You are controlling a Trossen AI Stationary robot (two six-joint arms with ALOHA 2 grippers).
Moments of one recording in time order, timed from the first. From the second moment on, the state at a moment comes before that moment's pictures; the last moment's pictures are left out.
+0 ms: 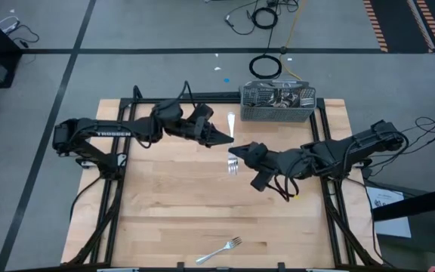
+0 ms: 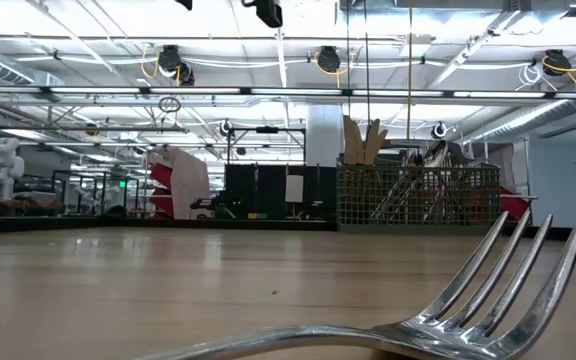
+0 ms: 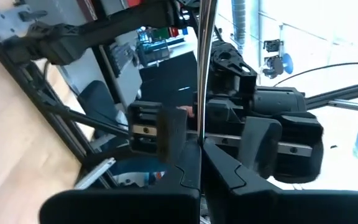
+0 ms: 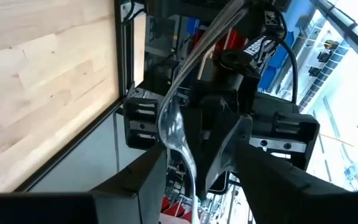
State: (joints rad) left arm 0.16 1.47 1.15 0.41 0.48 -1.34; right arm 0.36 1.40 1.42 -0.33 0.68 -1.59
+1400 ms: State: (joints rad) left arm 0.28 1.47 1.16 0.38 0.67 -1.04; right arm 0.38 1.31 1.42 -0.27 0.79 -1.16
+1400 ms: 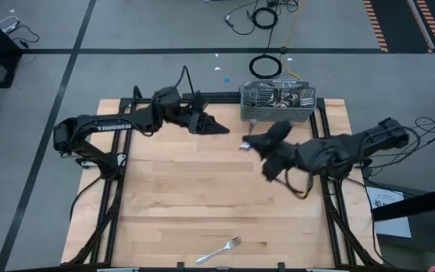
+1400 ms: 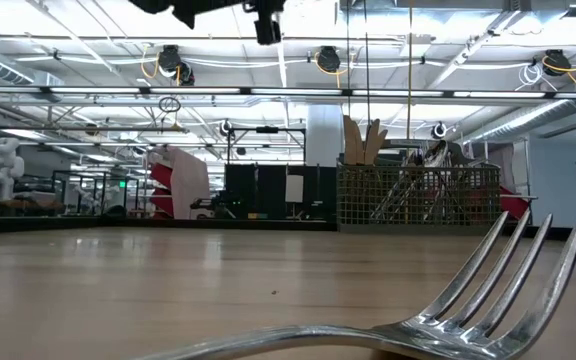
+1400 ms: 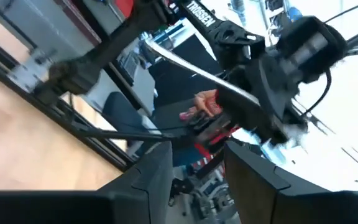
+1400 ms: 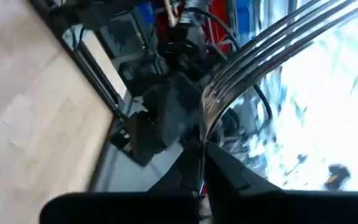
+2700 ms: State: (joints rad) left arm 0.24 1.45 1.15 0.35 0.60 -0.70; right arm -0.57 0.95 0.67 0.05 0.93 -0.16
